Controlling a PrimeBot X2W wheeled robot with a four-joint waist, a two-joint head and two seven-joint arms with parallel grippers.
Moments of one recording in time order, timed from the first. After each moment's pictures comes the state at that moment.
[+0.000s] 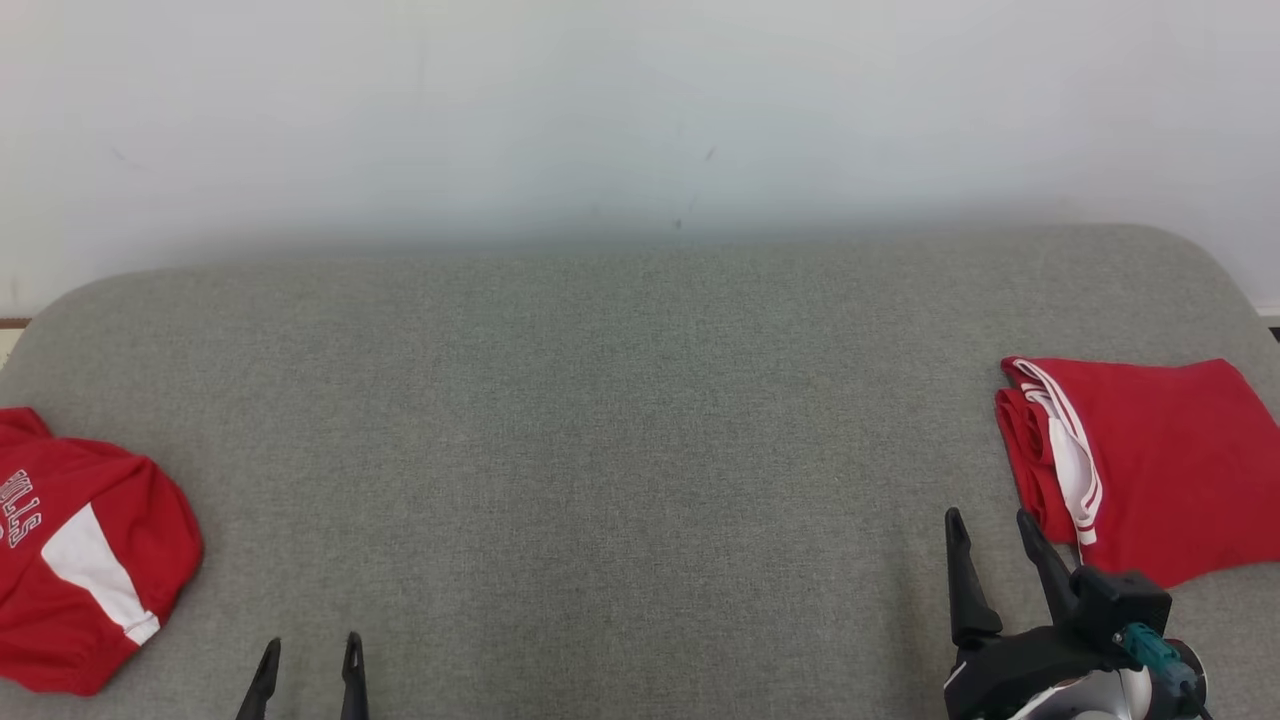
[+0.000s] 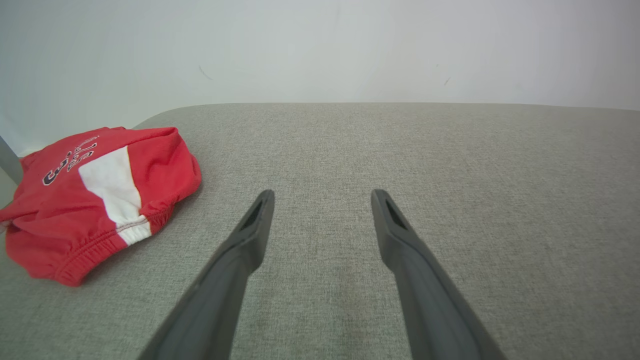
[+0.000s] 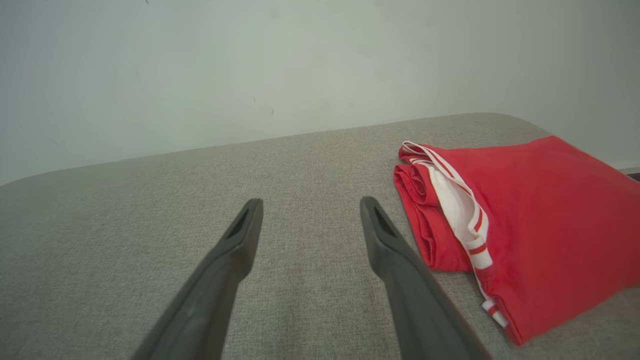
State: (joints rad) left arm -0.03 0.06 0.00 0.19 -0.04 0.09 -0.26; right arm -0.20 -0.10 0.11 0.41 0.14 0.13 -0.26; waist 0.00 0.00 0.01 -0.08
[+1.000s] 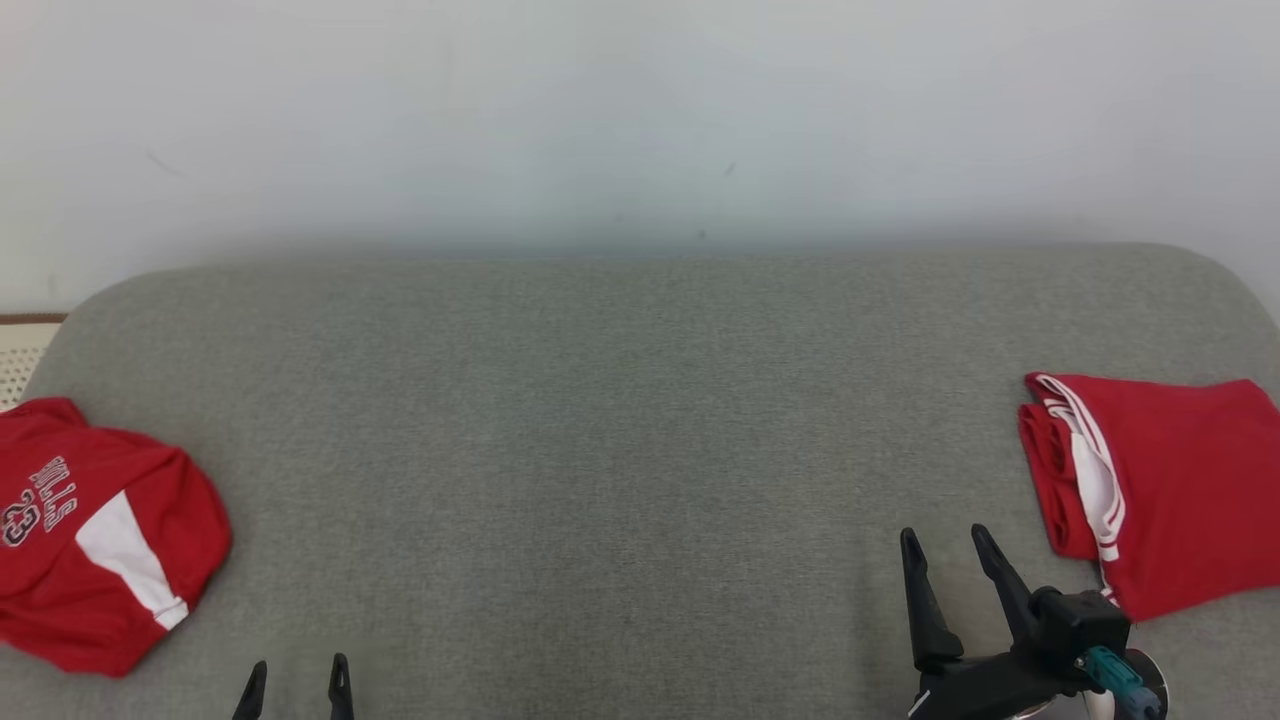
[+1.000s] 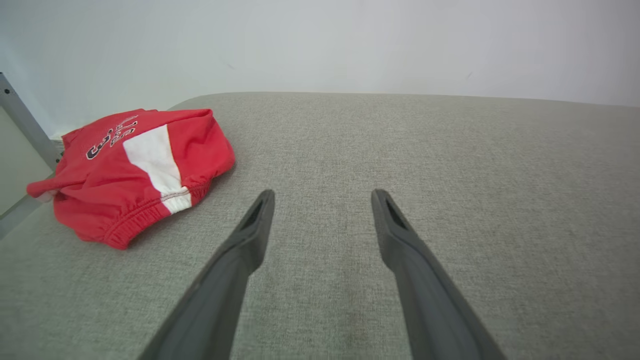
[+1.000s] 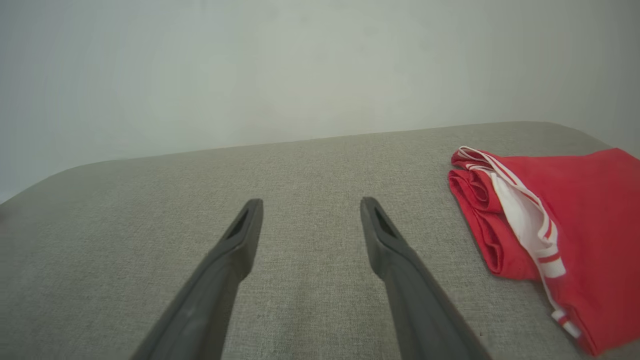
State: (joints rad) left arm -0.01 0.05 0.03 0.20 -0.03 0.08 -0.26; right arm -0.15 -0.08 0.18 0.35 0.13 0.13 -0.26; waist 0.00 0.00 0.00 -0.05
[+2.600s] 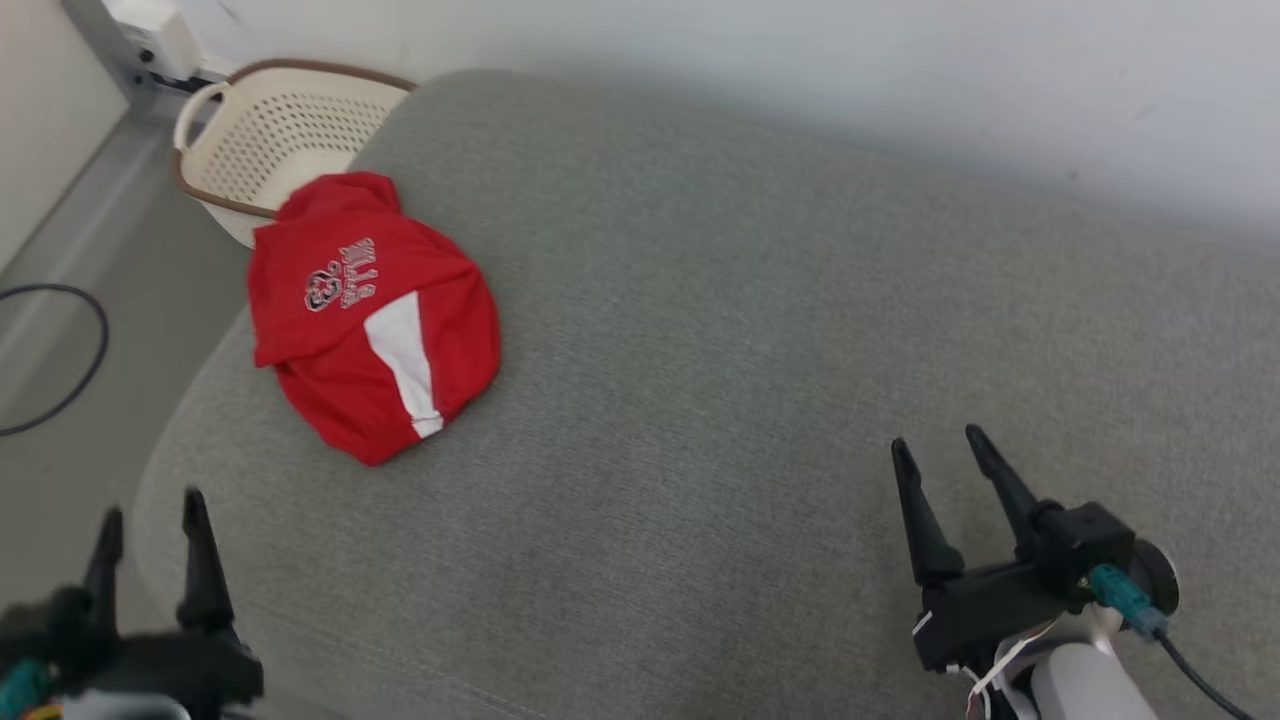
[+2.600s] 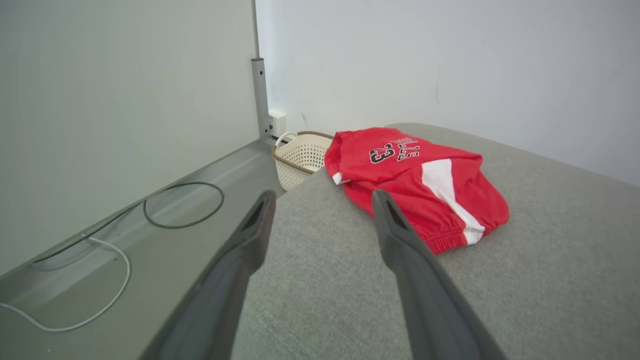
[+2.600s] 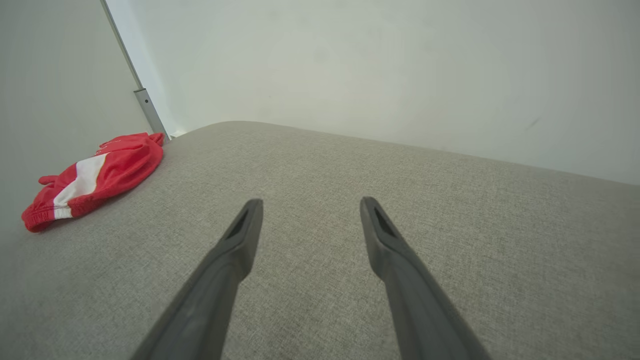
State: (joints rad) left arm -0.28 0.08 0.25 0.33 -0.13 -0.03 -0.26; right arm -0.26 -0.16 0.27 0.31 0.13 0.13 -0.26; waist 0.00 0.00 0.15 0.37
